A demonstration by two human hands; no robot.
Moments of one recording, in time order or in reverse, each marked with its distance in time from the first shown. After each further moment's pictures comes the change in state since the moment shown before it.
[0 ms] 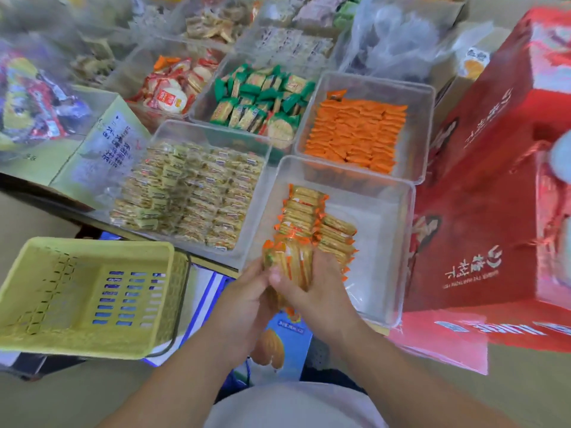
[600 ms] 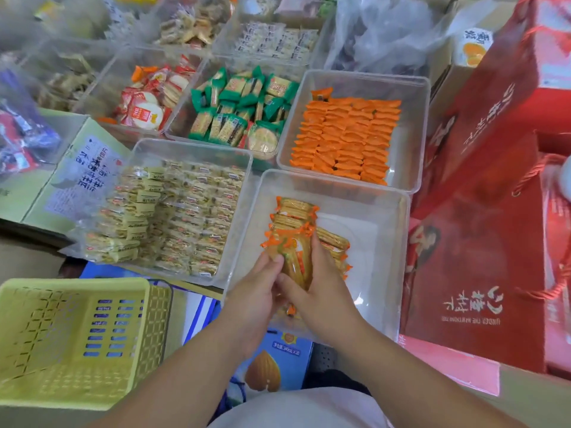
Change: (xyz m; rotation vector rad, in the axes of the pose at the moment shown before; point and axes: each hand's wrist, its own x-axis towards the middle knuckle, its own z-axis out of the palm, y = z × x) left_hand 0.070 0.011 0.037 0.194 0.024 -0.062; right_hand 0.052 0.018 -0.038 -0.034 -0.043 0.041
